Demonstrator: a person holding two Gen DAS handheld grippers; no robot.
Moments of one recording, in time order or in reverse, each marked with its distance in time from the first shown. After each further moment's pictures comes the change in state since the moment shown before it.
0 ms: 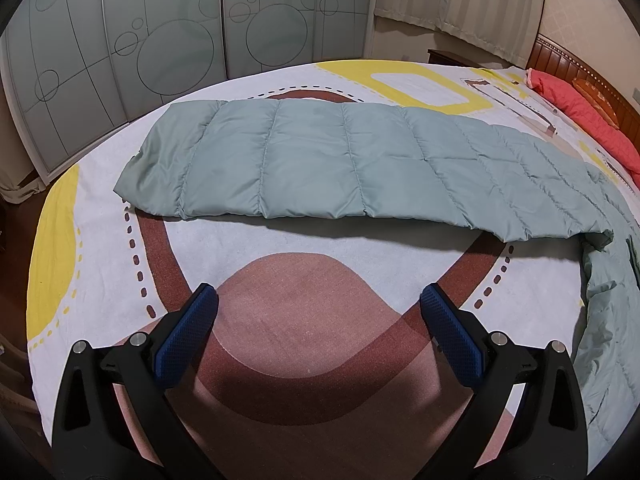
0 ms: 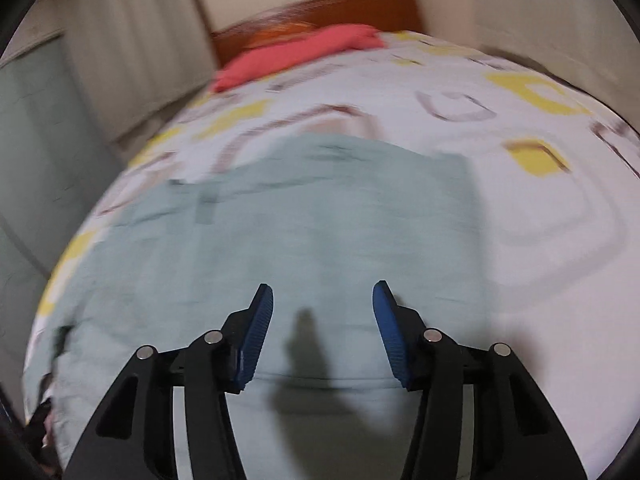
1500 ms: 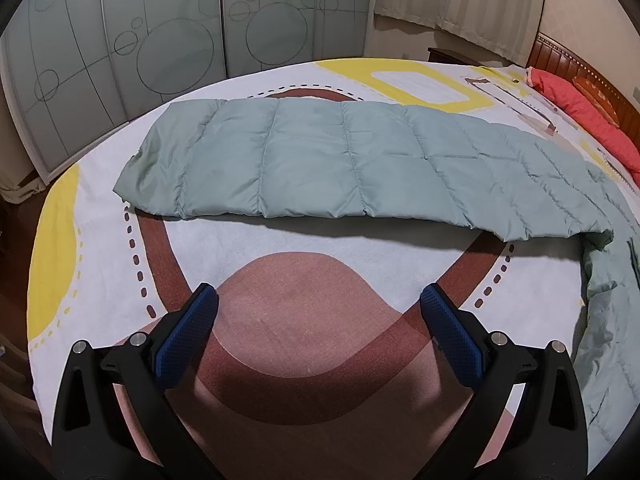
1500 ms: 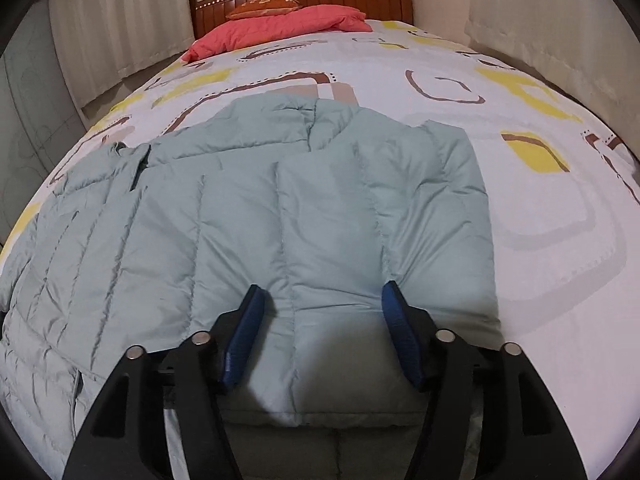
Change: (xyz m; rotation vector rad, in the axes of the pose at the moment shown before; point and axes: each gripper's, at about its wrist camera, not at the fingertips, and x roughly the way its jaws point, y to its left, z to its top) left arm 0.002 0.000 0.000 -0.002 0.005 -0.004; right arm 0.049 0.019 0.003 -0.102 0.037 -0.124
